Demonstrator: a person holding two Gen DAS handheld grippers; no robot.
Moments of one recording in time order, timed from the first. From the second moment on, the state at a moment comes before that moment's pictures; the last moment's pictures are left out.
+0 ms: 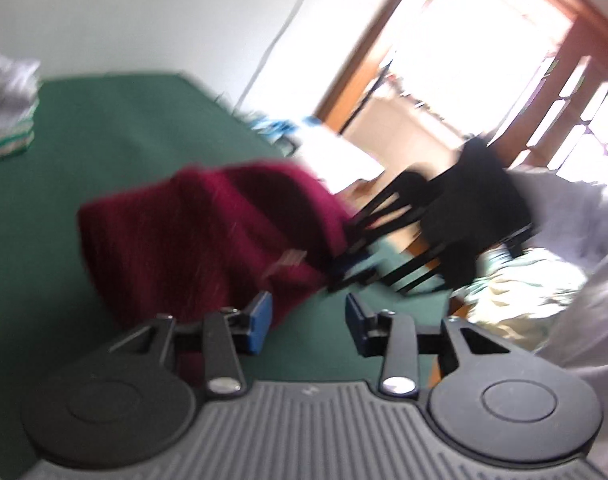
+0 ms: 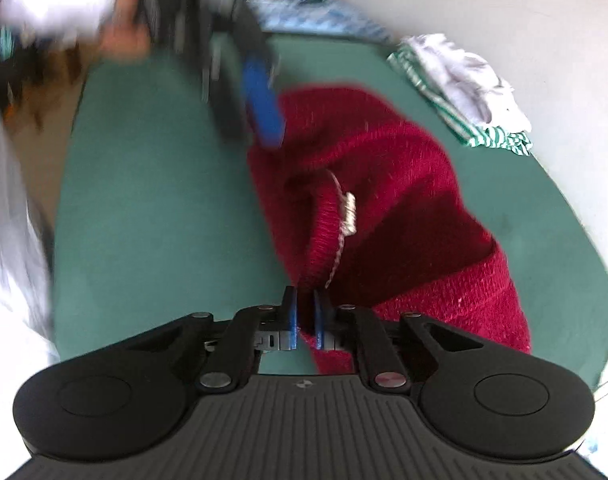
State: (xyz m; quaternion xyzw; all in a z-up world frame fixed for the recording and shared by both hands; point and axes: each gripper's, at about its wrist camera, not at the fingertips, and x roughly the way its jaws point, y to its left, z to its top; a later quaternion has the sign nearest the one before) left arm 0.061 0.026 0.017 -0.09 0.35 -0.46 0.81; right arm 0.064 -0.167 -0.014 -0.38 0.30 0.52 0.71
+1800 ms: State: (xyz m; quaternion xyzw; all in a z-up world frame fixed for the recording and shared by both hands) left arm 0.083 0.026 -0.057 -0.18 0.35 -0.45 0.80; right arm 0.071 -0.280 -0.039 0.09 0.37 0.27 0.88
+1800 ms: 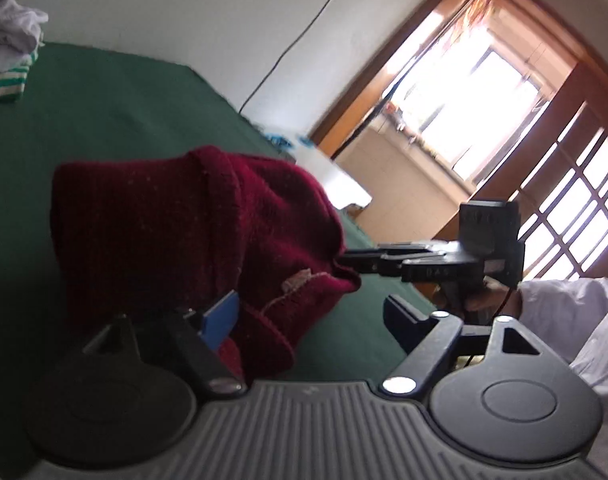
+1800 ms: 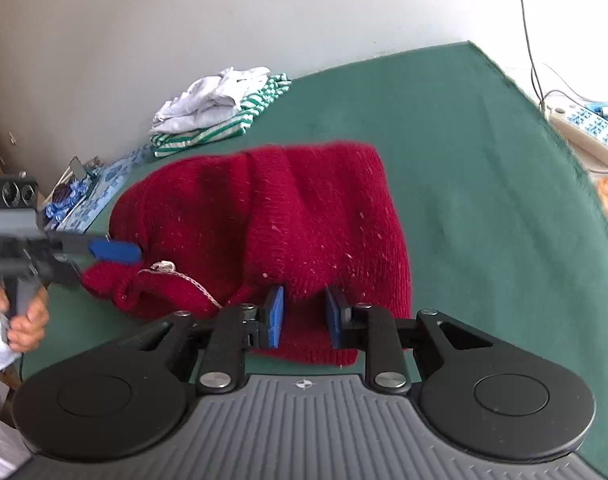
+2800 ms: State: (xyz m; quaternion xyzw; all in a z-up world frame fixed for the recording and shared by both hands) left arm 0.146 0.098 -0.065 -0.39 0.40 -0.26 0.79; right arm 0.184 -0.347 -0.075 0.33 0.53 0.31 0.72
